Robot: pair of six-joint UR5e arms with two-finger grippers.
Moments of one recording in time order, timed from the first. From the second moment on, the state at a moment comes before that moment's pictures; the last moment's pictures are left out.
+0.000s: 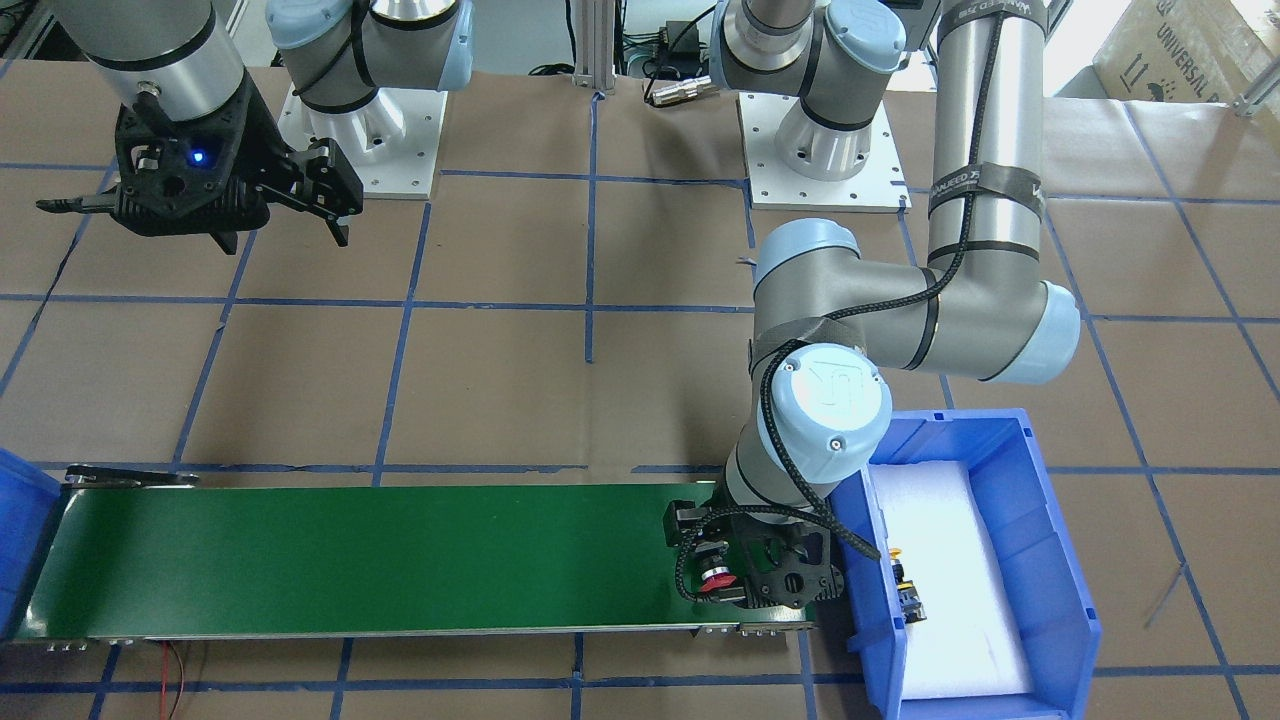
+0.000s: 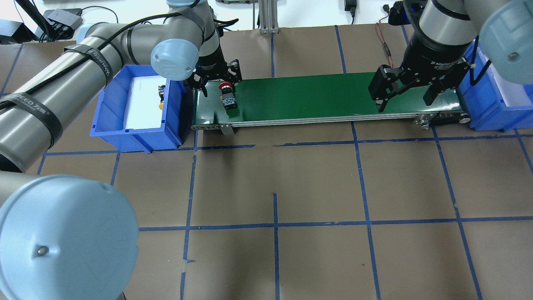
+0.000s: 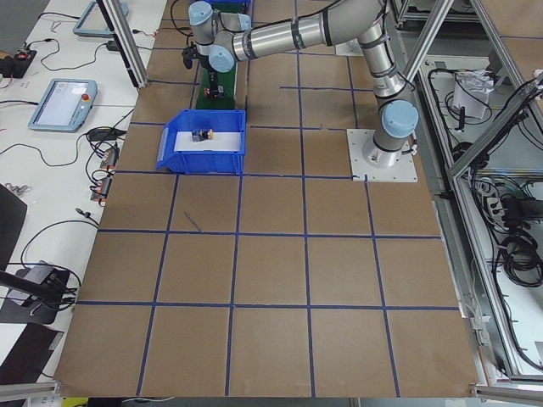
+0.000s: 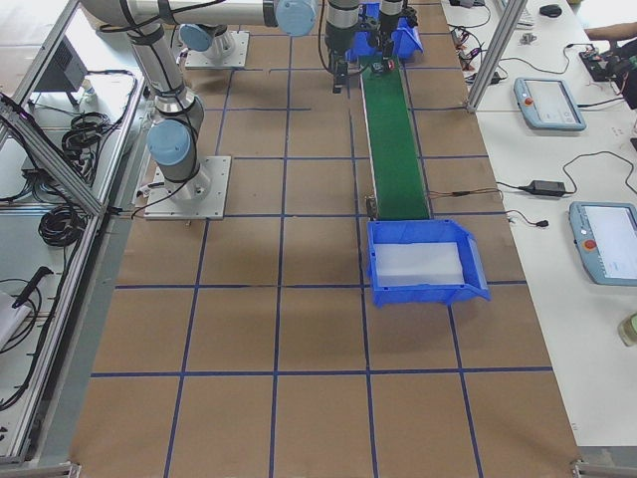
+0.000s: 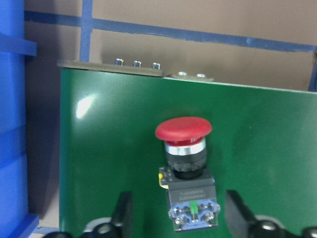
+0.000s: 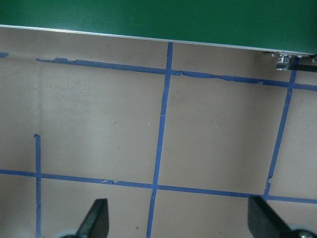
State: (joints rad) left arm -1.69 -2.15 -1.34 -1.23 1.54 -0.25; right arm 1.55 -1.59 1.59 -1.52 -1.57 -0.14
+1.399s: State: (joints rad) left arm -1.38 -2.11 -1.27 -1.26 1.48 0.61; right arm 1.55 -1.59 1.59 -1.52 -1.57 -0.14
